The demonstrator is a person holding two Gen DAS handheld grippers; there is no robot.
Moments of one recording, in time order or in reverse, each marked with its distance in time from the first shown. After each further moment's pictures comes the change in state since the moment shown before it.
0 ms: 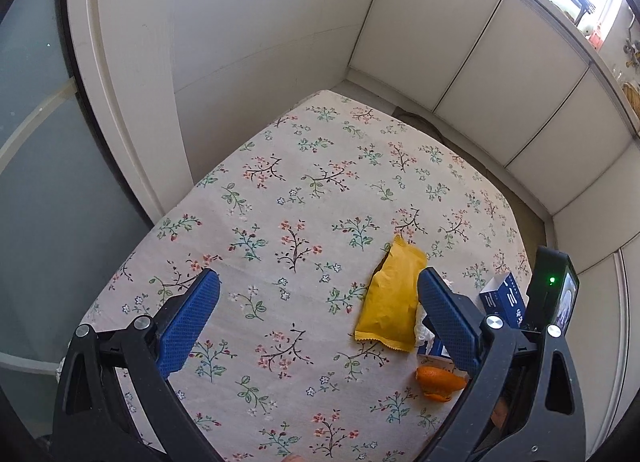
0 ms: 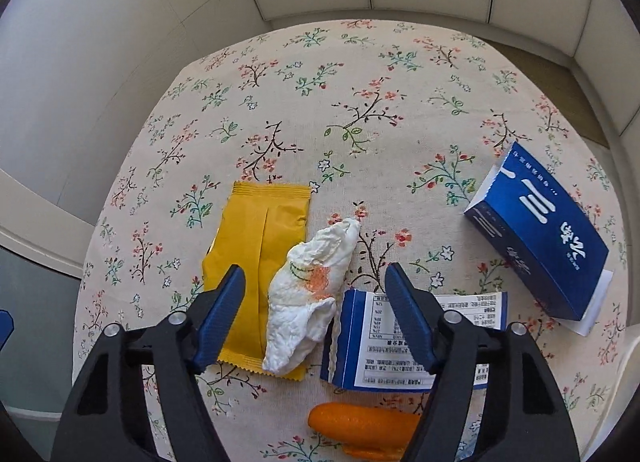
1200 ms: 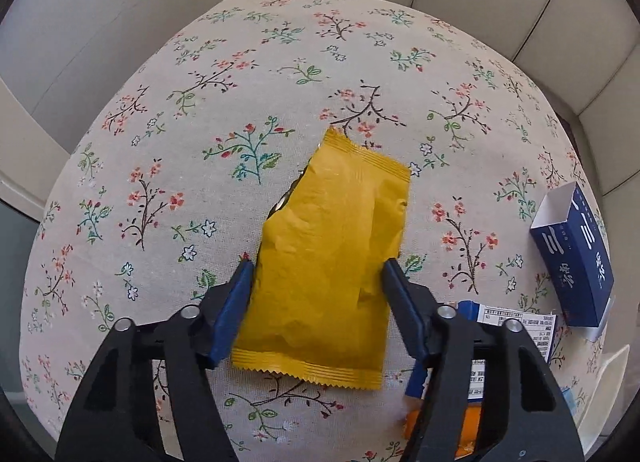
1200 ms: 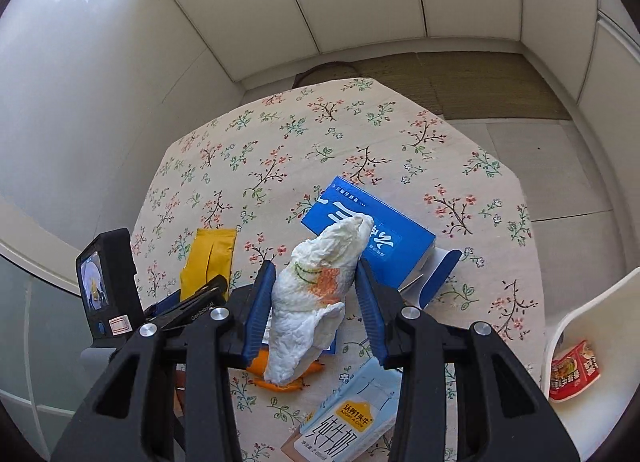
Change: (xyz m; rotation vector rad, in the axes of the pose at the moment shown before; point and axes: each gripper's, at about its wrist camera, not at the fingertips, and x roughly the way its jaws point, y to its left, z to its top) left arm 0.143 -0.094 -0.054 0.236 0.212 0.073; right arm -0.111 -0.112 -0.014 0.151 -0.147 0.046
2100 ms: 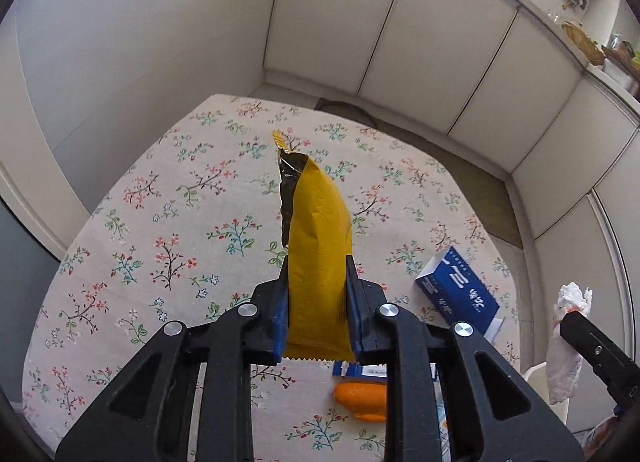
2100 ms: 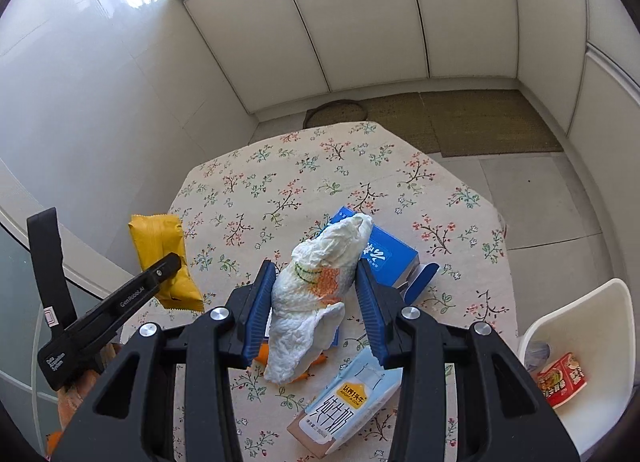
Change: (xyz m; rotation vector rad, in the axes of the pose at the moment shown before) left arm -0.119 0.006 0.001 -0.009 -0.279 -0.219; right arm -0.065 0.009 -0.013 -0.048 -0.146 0.010
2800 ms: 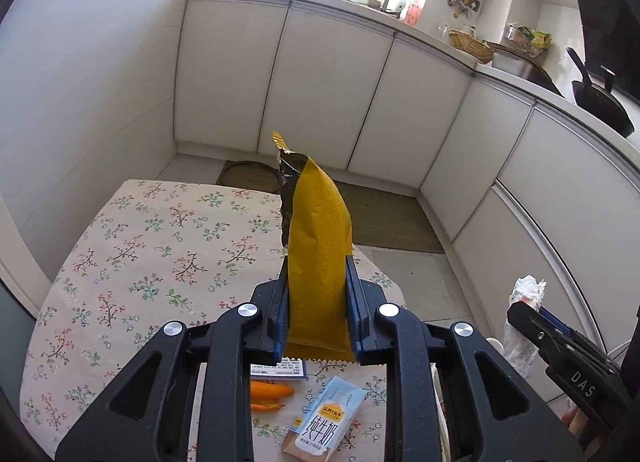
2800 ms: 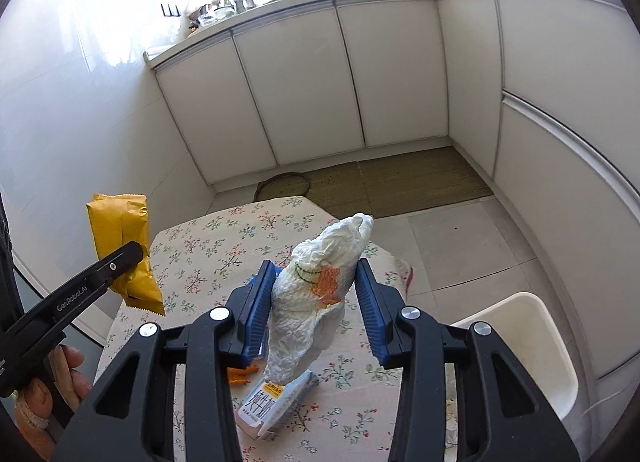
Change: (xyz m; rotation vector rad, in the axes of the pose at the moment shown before) left arm -0.089 -0.109 -0.017 0.197 -0.176 -0.234; right arm -0.113 -0.054 -0.016 0.049 -0.259 -0.165
